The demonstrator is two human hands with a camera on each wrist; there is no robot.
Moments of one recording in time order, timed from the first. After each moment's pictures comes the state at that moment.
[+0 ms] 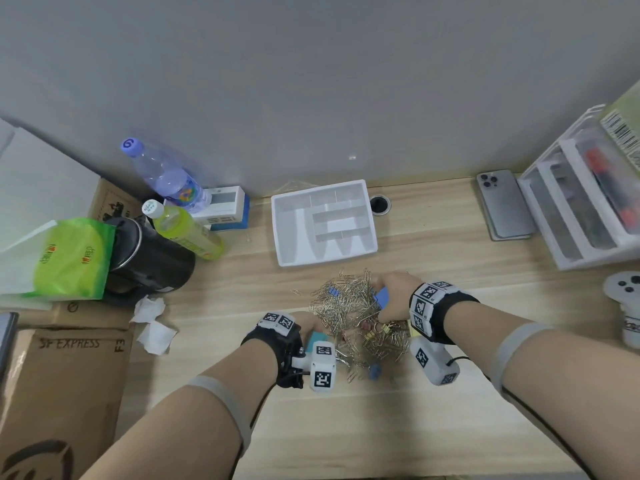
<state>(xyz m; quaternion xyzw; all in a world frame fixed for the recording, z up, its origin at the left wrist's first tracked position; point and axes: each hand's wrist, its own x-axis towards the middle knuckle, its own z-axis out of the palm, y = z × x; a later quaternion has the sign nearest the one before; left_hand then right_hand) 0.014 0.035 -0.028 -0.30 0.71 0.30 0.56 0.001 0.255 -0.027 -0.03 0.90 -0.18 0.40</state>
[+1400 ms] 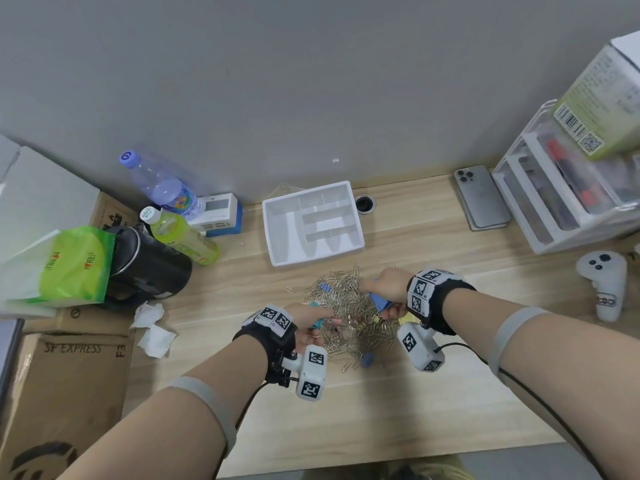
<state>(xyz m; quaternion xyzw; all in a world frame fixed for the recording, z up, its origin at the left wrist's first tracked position) 0.029 0.047 -0.011 -0.35 0.68 0.39 0.51 0.017 0.257 -0.003 0.21 0.76 -0.40 0.46</state>
